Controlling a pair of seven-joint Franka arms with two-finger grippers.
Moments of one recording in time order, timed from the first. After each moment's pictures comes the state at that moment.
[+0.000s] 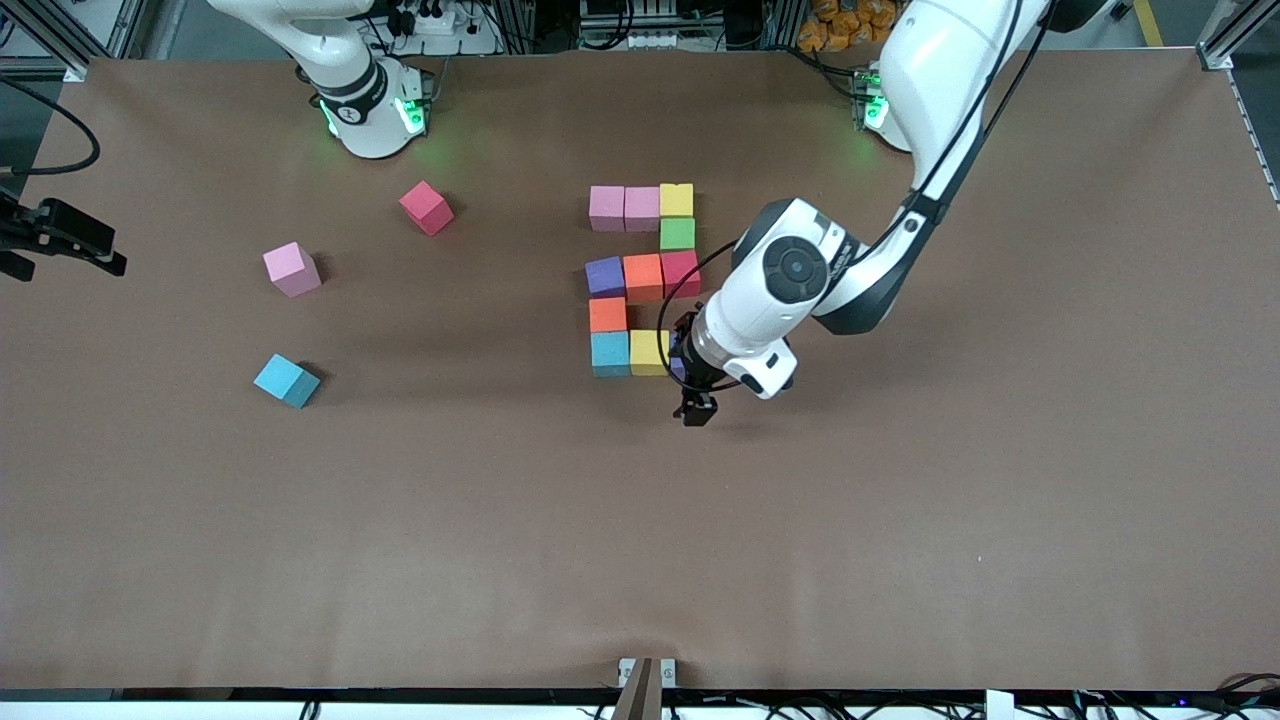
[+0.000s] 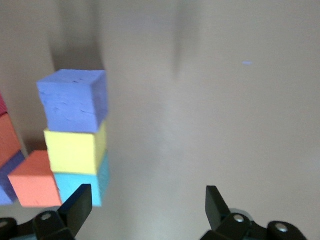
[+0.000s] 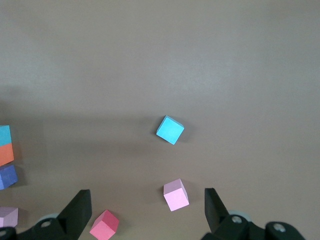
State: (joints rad) left arm -0.39 0.59 -0.29 -1.58 -0.09 2.43 -2.19; right arm -0.01 0.03 -0.07 -1.50 0.01 1.52 -0.13
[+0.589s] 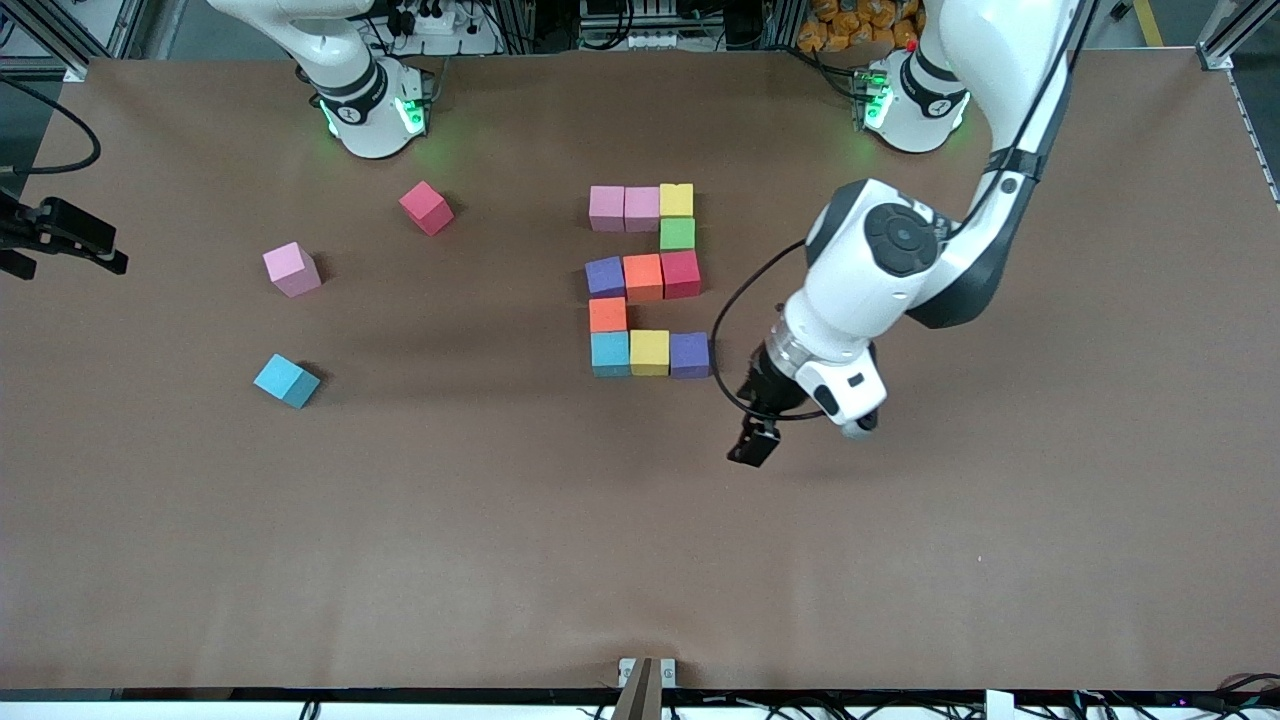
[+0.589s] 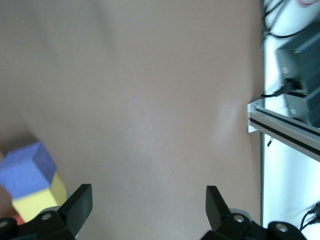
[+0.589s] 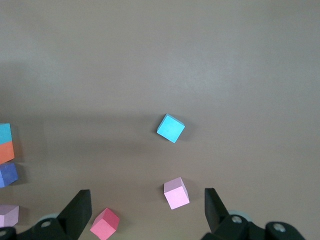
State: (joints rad) left arm -0.39 0.48 -0.14 -1.55 -0.09 2.40 -1.70; right arm -0.01 0.03 -0.07 -1.50 0.01 1.51 -0.13
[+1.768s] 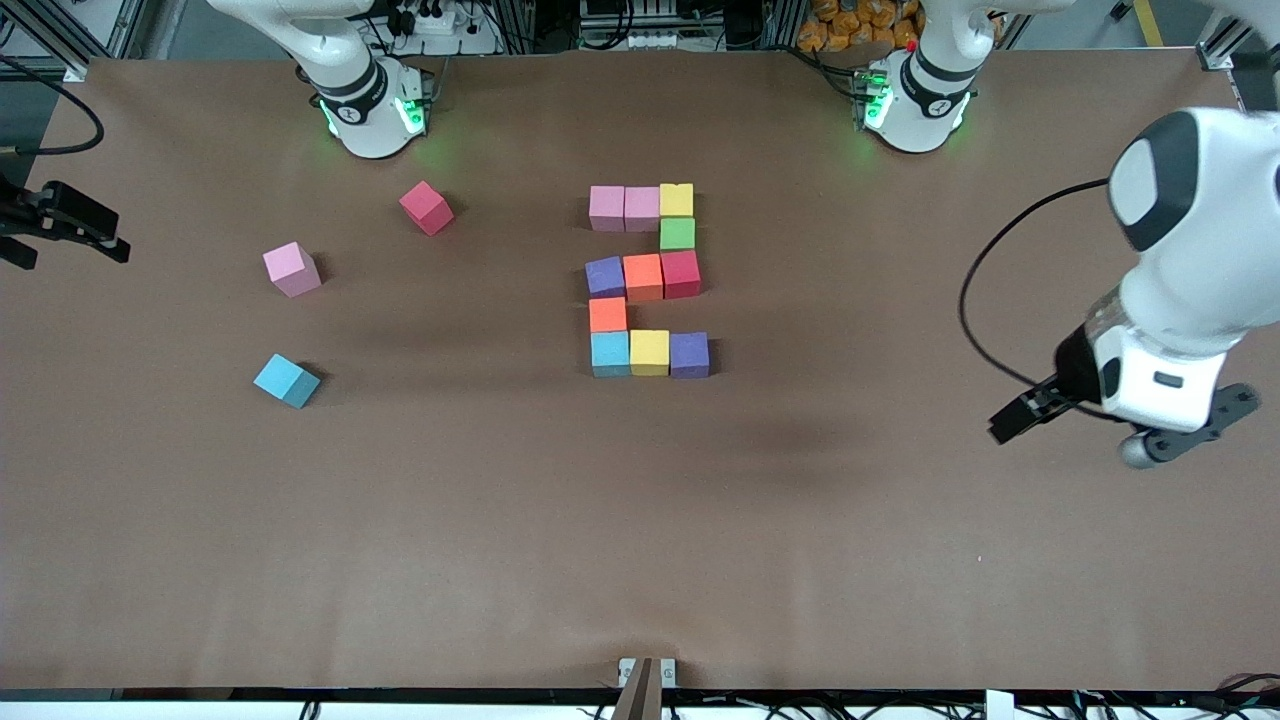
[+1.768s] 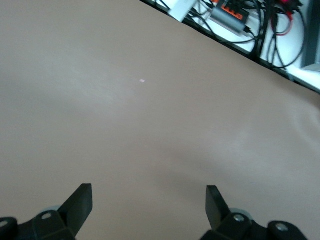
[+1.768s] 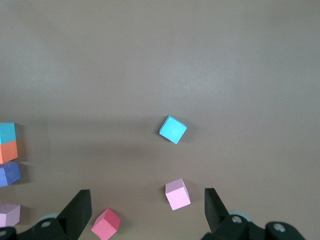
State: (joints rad) left arm -0.17 0.27 0.03 -1.49 0.02 1.91 -0.58; right arm 0.00 0.00 -0.06 -1.52 0.01 1.52 -0.13
